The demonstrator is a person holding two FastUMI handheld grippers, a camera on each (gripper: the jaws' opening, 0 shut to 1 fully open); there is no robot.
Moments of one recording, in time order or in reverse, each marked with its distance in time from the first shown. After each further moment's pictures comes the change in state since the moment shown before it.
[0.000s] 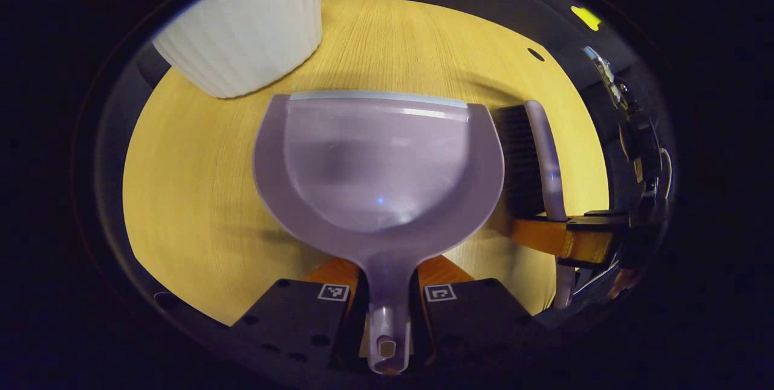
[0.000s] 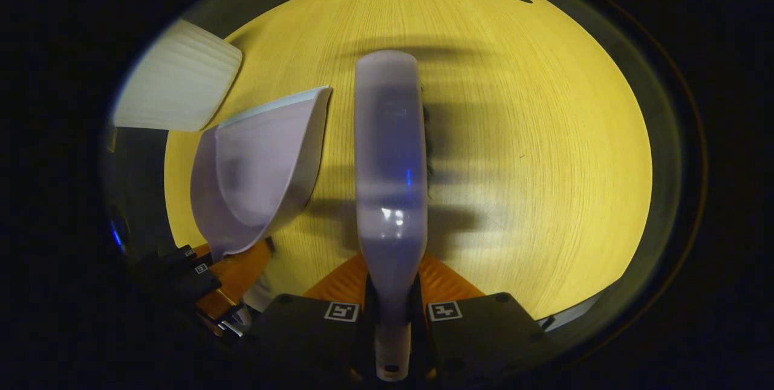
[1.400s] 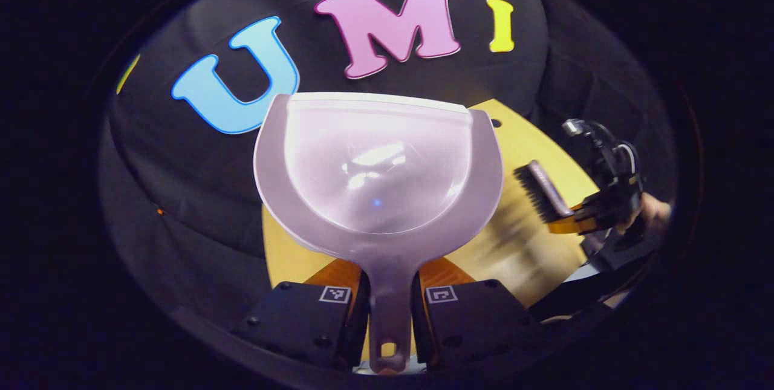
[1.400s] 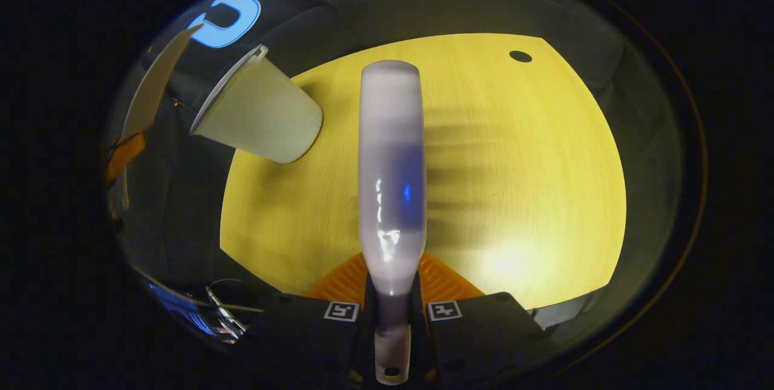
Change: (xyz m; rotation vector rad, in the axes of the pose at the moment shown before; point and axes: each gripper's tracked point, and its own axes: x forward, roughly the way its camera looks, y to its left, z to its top) left arm -0.167 0.067 0.077 0.468 -0.423 0.123; right arm -0.128 0.025 -0.035 -0.048 -0.260 0.165
